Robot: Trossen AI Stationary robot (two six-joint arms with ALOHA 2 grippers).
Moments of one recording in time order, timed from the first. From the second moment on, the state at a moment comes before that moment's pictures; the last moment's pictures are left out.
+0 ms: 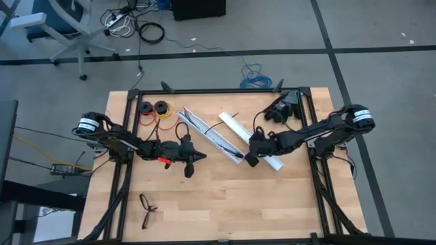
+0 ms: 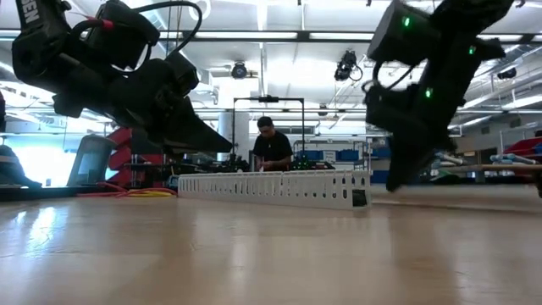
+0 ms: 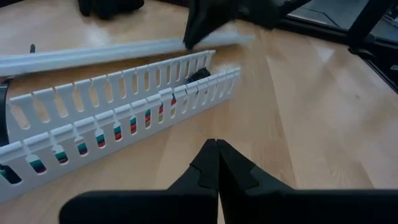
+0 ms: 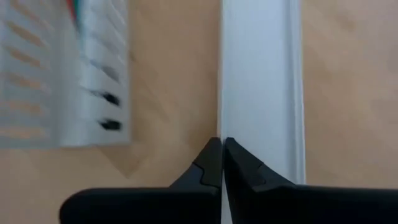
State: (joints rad) left arm -0.11 1.56 0.36 0.86 -0.17 -0.27; right arm 0.12 1.49 0.71 -0.37 0.34 0.85
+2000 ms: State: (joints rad) left arm -0.31 1.21 0.31 0.44 -0.44 -0.37; right arm 0.49 1.31 0.72 -0.26 0.59 0.94
